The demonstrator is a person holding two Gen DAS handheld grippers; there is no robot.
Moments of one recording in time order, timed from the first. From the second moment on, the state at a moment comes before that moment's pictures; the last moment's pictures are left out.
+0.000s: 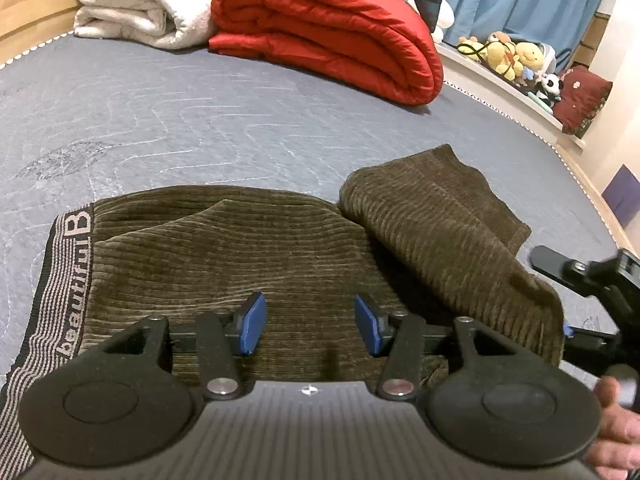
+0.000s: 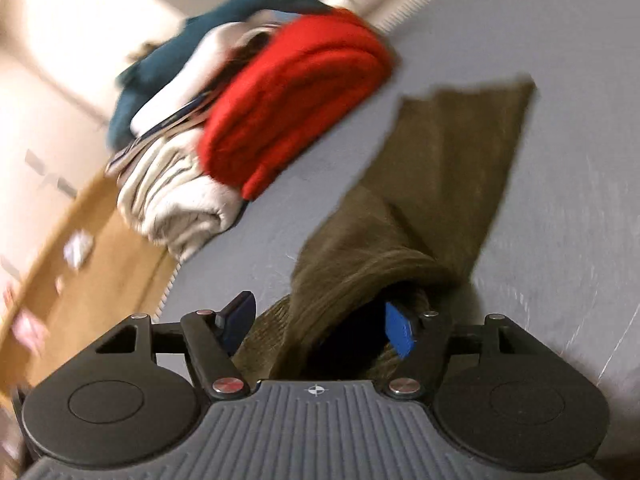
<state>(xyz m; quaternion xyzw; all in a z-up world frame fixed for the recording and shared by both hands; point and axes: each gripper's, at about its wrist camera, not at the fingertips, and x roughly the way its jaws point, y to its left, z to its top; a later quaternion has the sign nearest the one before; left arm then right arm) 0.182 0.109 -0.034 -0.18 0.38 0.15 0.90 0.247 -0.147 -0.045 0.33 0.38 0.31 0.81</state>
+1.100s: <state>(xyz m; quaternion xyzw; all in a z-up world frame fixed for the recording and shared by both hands) 0.179 0.123 -0.032 -0.20 0.37 0.18 0.89 0.225 -0.153 0.017 0.29 0.30 0.44 0.79</state>
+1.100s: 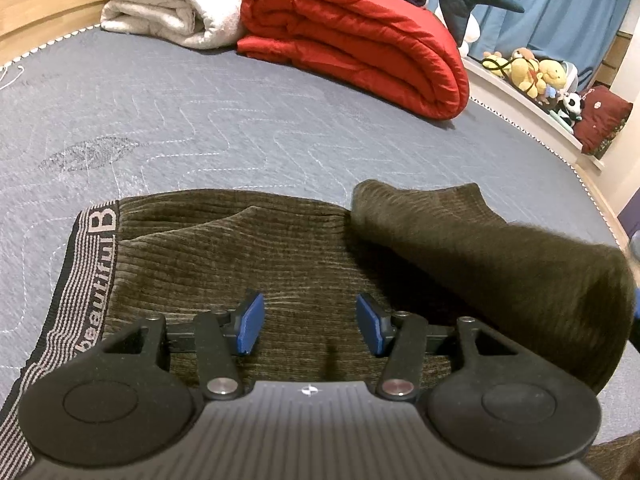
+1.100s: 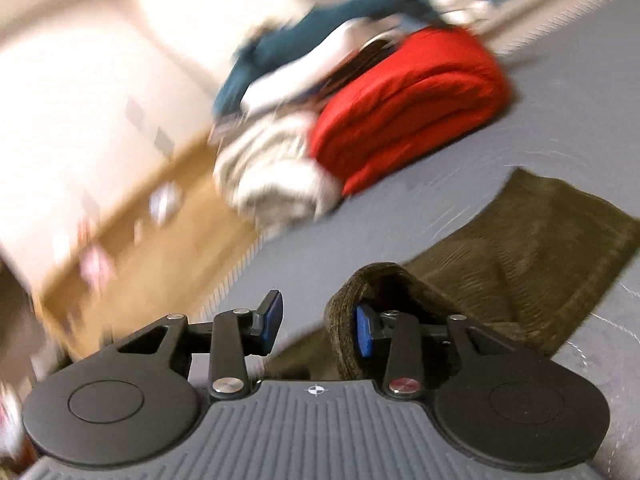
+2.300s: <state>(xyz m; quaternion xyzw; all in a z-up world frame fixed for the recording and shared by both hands) 0.178 0.119 -0.029 -0.21 0.37 0.18 0.89 0.136 -0.162 0.085 -0.02 0.20 0.55 0.81</state>
